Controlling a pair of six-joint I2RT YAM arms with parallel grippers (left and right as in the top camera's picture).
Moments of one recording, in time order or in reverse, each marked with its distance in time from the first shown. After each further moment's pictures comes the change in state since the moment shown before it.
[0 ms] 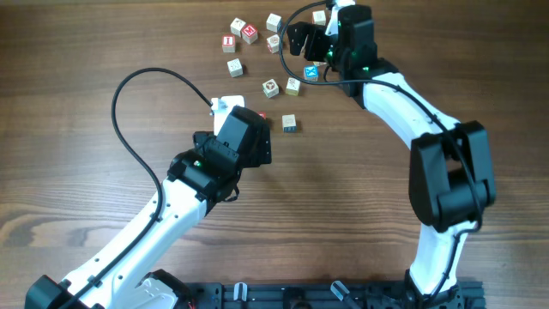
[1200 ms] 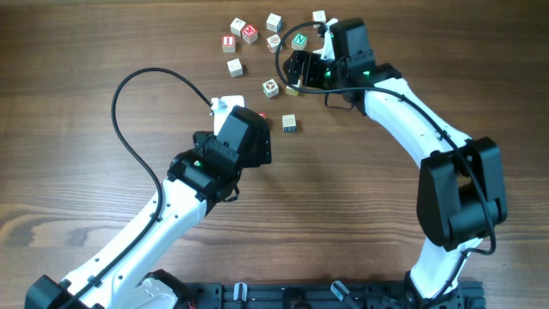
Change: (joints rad) left arm 0.000 0.000 0.000 0.000 0.000 0.000; right arm 0.034 -0.132 -0.058 -0.361 -0.070 0.023
